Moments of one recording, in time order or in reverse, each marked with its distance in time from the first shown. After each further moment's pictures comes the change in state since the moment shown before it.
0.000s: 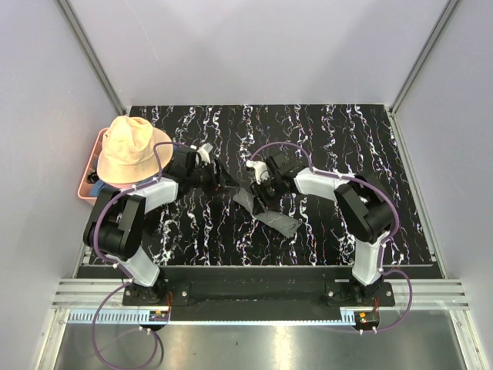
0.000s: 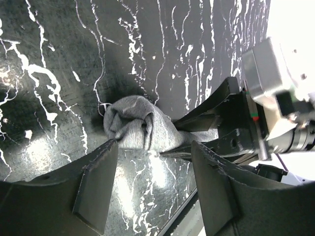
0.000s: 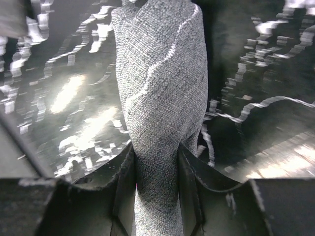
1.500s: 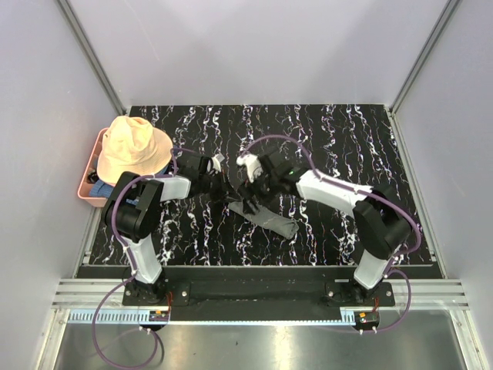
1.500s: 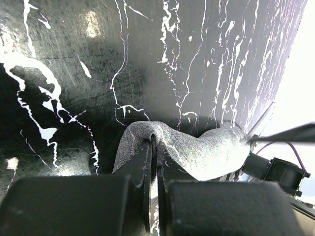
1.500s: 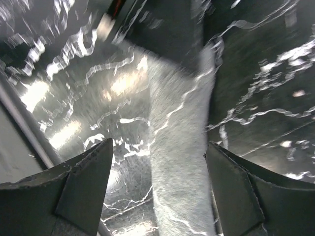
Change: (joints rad) left arm -0.056 0.195 0.048 -0.010 0.018 0.016; right arm 0.063 -0.166 0.039 -0.045 0.092 -0.031
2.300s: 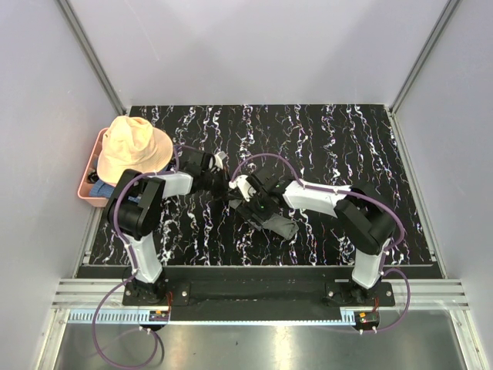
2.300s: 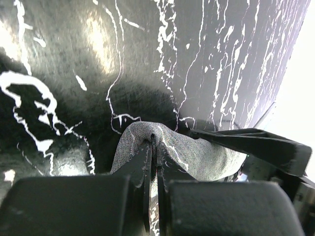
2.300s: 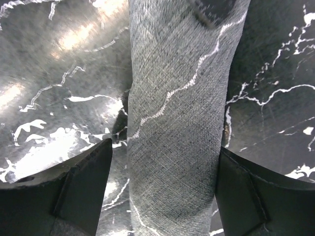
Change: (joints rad) left arm 0.000 0.026 0.061 -0.062 -0.002 0.010; right arm 0.130 0.095 -0.059 -0.032 0.241 -0.123
